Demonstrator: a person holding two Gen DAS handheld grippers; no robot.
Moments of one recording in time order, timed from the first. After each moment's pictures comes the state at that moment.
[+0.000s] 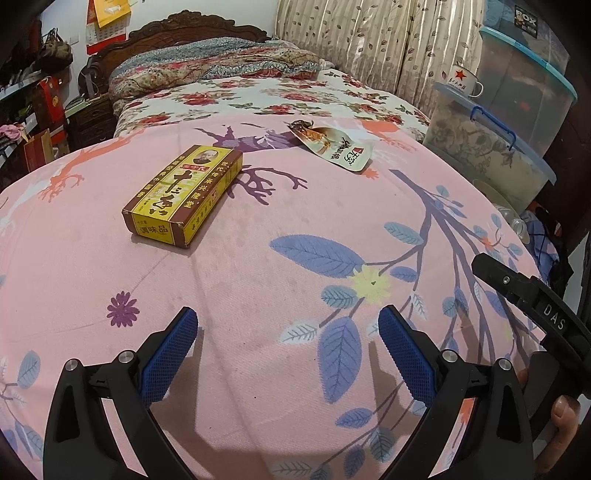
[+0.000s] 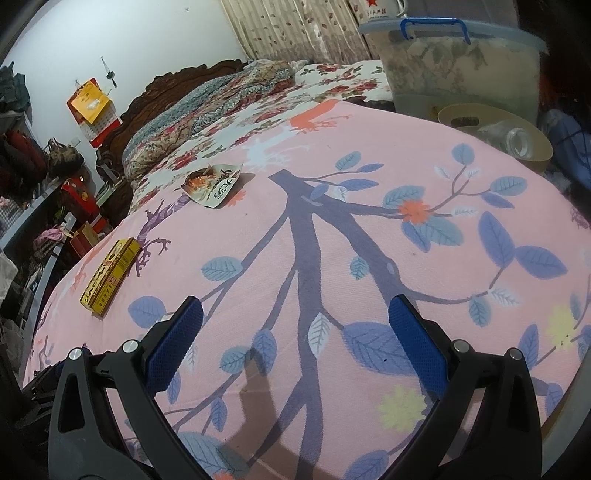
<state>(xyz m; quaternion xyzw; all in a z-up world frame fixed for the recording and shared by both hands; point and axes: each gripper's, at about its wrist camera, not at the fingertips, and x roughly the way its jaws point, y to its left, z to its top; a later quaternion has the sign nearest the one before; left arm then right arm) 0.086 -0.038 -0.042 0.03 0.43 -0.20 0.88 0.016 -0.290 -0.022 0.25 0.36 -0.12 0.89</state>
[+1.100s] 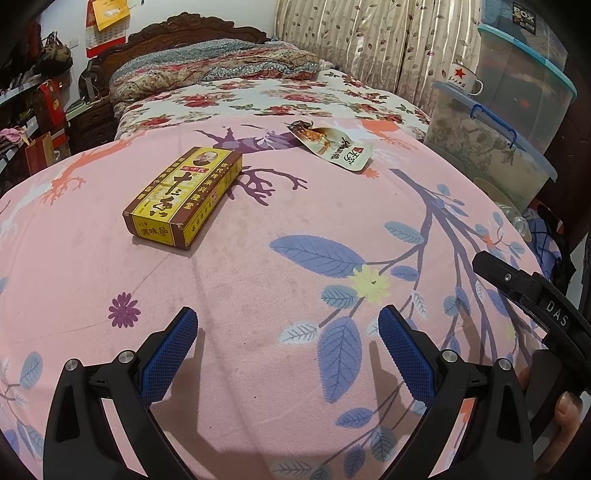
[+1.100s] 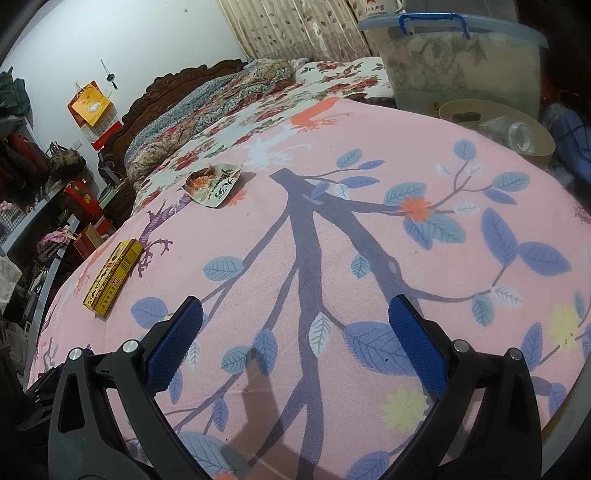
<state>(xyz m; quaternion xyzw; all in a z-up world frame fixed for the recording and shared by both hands) 0.084 -0.040 -0.042 0.04 0.43 -0.20 0.88 0.015 -0.288 -0.023 0.25 0.36 -0.11 0.89</state>
